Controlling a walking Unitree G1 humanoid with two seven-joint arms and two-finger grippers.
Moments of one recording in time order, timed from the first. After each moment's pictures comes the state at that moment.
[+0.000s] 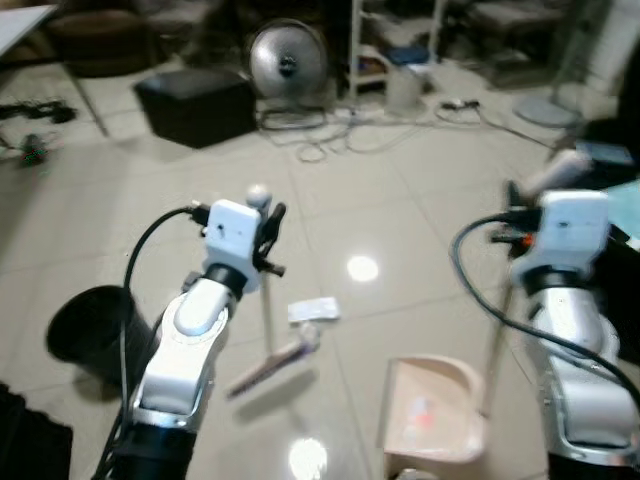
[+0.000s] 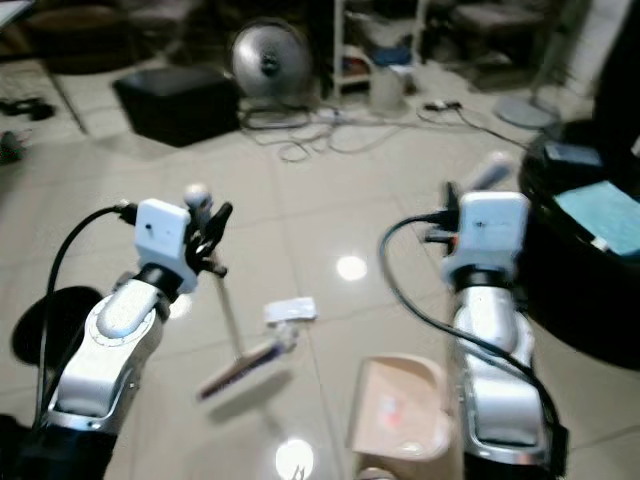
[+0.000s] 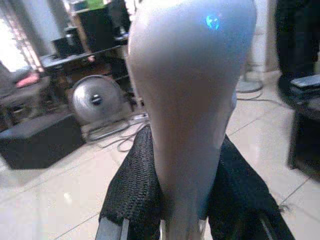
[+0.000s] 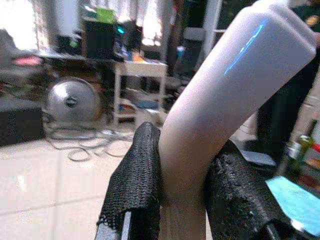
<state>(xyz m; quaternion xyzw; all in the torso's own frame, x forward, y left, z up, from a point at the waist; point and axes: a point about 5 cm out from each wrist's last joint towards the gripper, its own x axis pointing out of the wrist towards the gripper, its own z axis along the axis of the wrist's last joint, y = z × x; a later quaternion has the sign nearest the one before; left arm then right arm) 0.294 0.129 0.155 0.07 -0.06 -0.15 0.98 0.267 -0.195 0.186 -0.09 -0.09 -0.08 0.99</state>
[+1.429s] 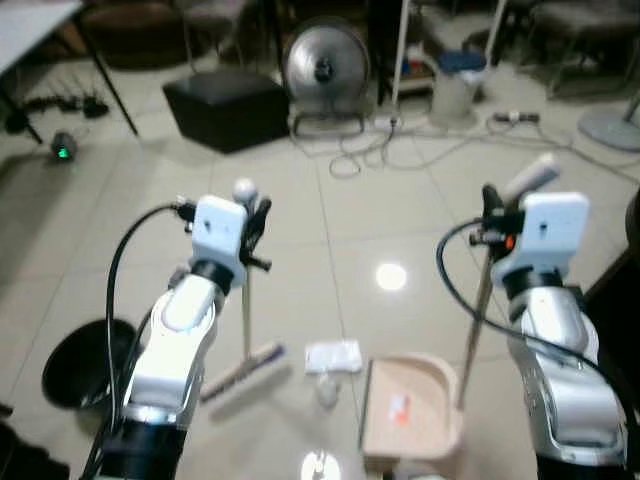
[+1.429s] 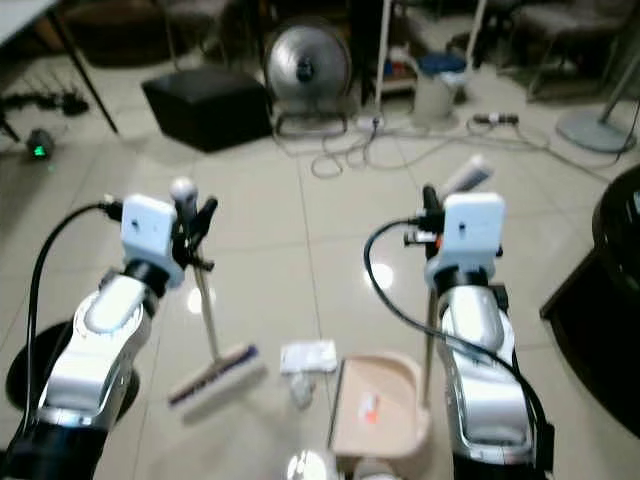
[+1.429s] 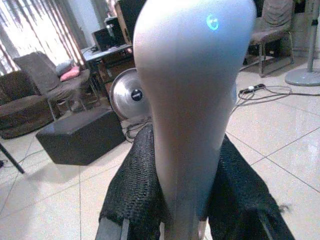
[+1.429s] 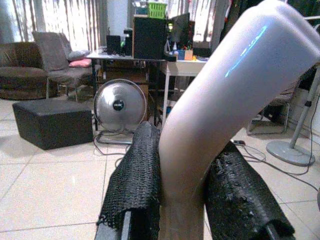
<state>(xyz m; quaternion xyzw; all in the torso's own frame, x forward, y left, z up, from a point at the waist) 0.297 0.144 0.154 0.09 -0.06 -0.13 0.99 0.270 -0.177 0.181 -0.08 -0.09 -0.03 0.99</state>
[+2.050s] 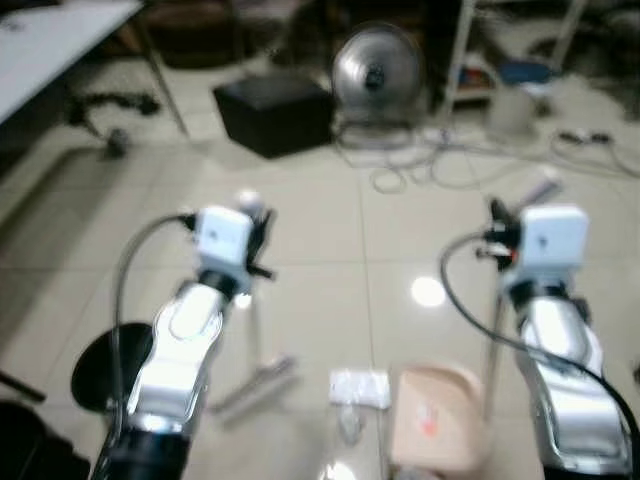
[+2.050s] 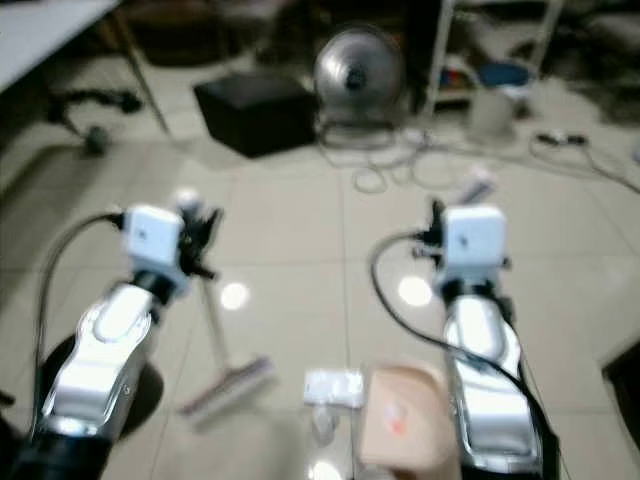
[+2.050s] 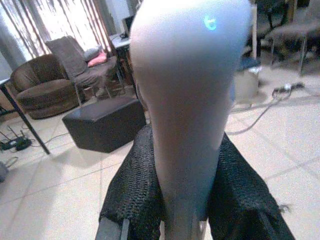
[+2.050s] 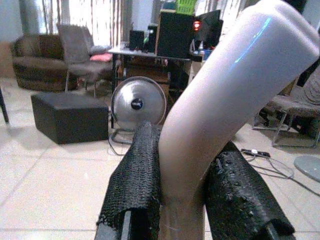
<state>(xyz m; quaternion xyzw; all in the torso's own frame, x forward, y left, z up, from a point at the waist) 0.291 0.138 0.145 0.07 -0.05 -0.14 0.99 0.266 -0.184 0.163 -0.11 -0.07 -0.05 0.99</state>
